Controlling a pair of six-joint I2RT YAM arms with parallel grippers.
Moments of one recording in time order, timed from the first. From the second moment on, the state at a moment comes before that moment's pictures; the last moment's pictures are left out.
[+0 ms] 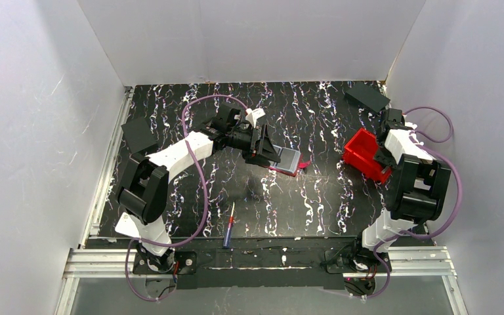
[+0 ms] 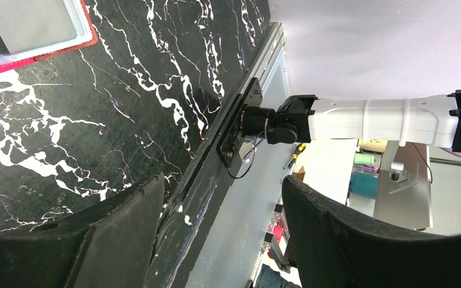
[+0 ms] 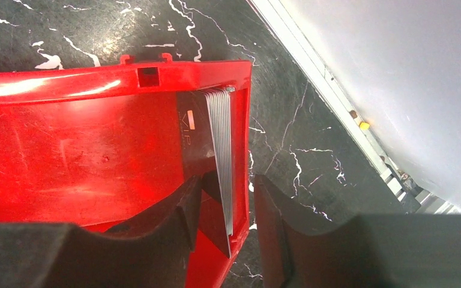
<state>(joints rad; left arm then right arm) -0.57 1.76 1.28 -0.27 0.91 -0.64 -0.21 1.67 1.13 -0.63 0.48 0.35</state>
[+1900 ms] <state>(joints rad) -0.57 1.79 1.28 -0.24 0.94 -0.67 -0.24 1.51 0.97 -0.52 0.33 0.34</state>
